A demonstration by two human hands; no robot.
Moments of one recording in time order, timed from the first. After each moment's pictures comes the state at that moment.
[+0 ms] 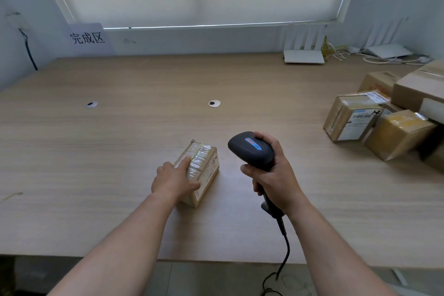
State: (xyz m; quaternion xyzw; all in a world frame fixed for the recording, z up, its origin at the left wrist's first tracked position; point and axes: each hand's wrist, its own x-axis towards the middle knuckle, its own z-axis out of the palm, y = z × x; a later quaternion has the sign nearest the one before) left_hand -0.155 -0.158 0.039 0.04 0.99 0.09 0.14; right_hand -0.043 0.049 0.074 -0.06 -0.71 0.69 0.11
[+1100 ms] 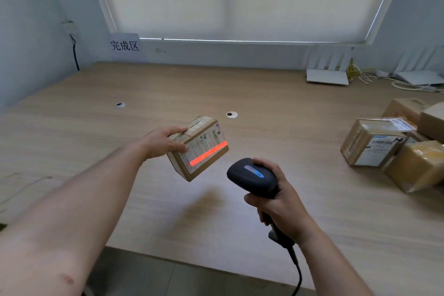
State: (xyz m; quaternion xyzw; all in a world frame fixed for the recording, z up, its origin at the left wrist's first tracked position) left_hand -0.203 -0.204 0.132 0.06 0.91 0.38 0.17; right_hand -0.025 0.053 0.076 0.02 -0.72 0.69 0.02
